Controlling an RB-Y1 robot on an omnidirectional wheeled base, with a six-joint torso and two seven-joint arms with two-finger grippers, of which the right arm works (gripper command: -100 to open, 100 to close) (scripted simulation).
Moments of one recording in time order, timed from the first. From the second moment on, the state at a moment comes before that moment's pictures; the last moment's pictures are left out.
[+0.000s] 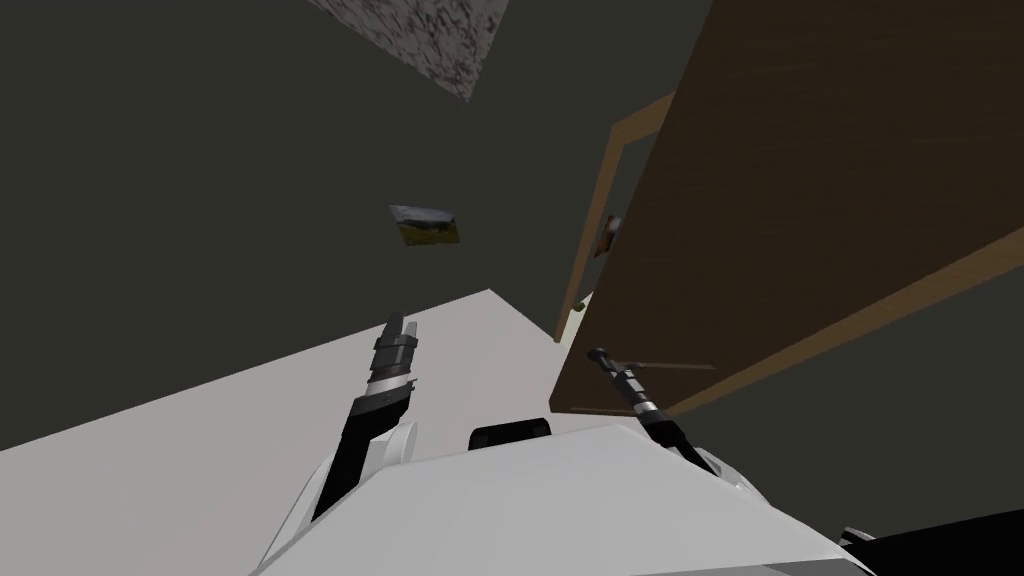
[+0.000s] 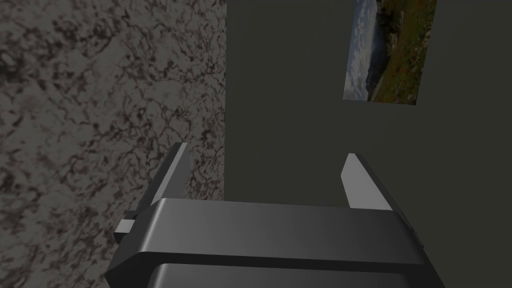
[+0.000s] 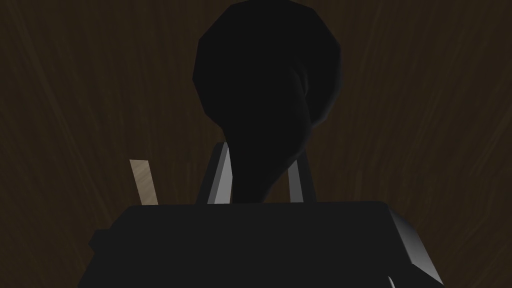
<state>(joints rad) 0.21 -0.65 0.26 -0.73 -0.43 -1.07 -0.29</state>
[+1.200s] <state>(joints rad) 0.25 -0.59 0.09 -0.75 -0.40 -0.98 -0.27</state>
